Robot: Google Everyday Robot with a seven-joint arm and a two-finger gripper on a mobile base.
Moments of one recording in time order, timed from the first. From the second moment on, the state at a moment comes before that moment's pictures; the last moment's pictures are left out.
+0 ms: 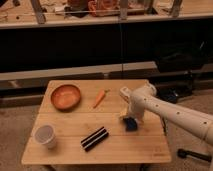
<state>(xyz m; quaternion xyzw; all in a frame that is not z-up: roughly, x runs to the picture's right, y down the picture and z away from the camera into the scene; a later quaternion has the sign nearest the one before) 0.159 0.184 0.855 -0.23 -0.23 -0.57 0.76</state>
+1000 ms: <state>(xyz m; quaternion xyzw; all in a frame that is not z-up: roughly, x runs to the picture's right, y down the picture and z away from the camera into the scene) 0.154 0.206 0.858 -0.23 -0.23 -0.56 0.76</state>
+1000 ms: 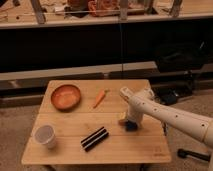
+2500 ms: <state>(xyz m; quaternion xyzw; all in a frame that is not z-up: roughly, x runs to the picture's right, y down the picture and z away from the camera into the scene) 0.148 0.203 0.849 -0.23 -0.23 -0.55 0.77</state>
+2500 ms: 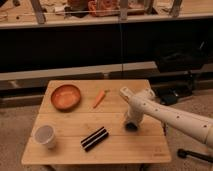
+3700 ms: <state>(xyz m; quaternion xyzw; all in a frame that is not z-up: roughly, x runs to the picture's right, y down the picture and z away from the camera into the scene) 0.091 0.150 0.836 -0.21 -0.23 -0.58 0.75</state>
